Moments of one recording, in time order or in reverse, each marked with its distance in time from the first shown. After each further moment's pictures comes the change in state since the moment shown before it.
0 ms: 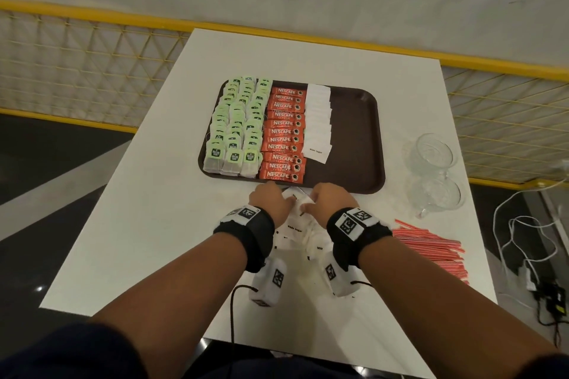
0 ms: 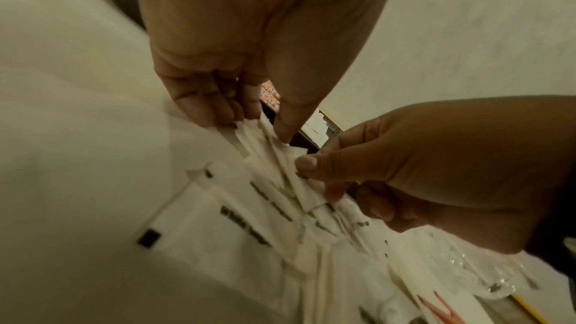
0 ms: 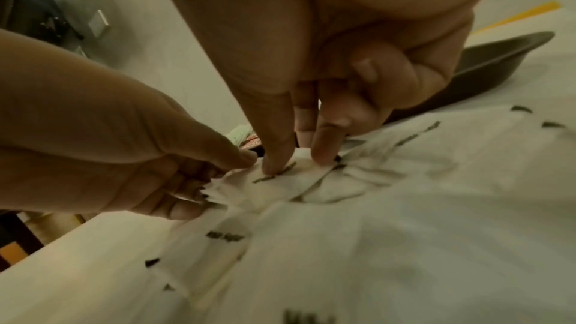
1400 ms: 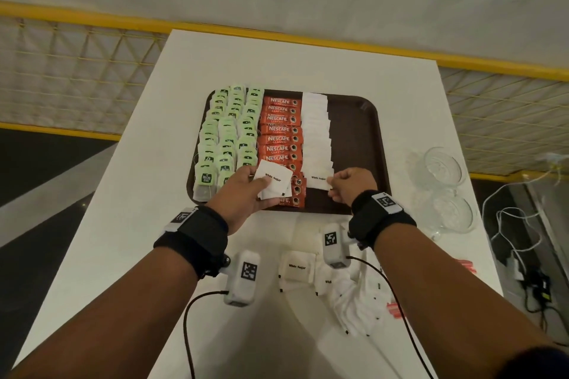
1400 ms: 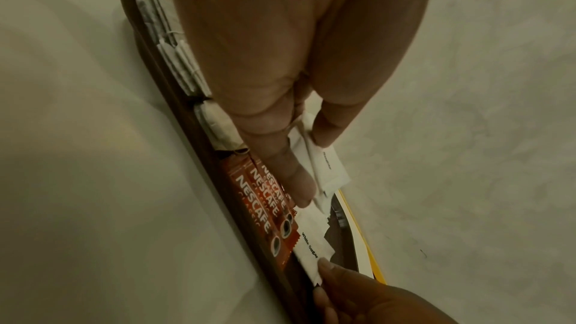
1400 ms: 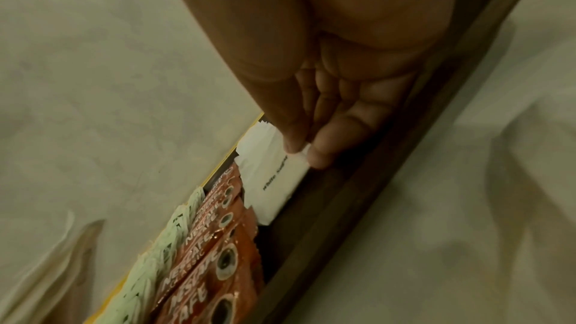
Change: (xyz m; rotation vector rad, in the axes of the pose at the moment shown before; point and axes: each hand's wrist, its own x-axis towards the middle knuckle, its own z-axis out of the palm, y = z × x) left_hand 0.040 -0.009 -0.075 -1.146 -0.288 -0.037; right_hand 0.079 0.027 -0.033 0.929 0.171 0.396
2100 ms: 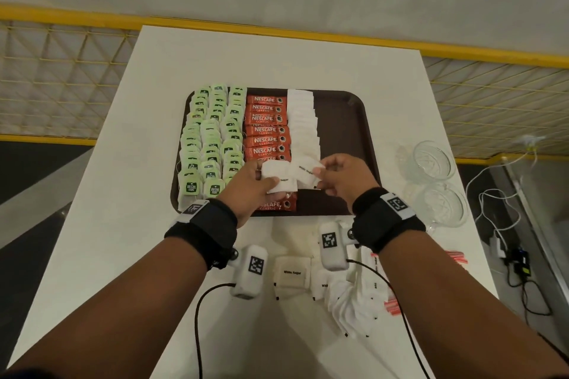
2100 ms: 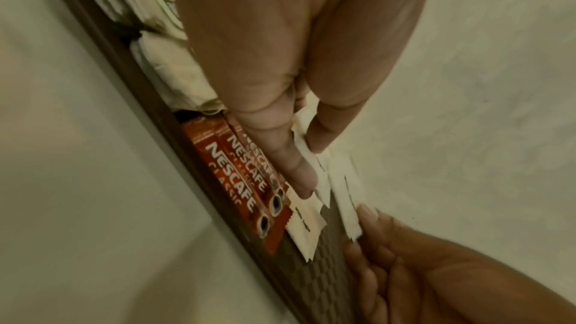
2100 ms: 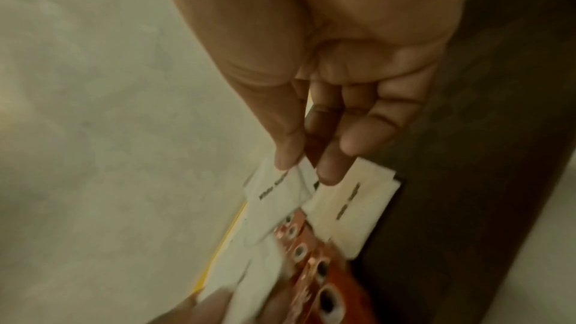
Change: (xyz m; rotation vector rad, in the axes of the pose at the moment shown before) left_hand 0.028 0.006 0.022 0.118 -0.073 0.004; right_hand -0.022 -0.022 -0.013 0.068 -0.112 -0.151
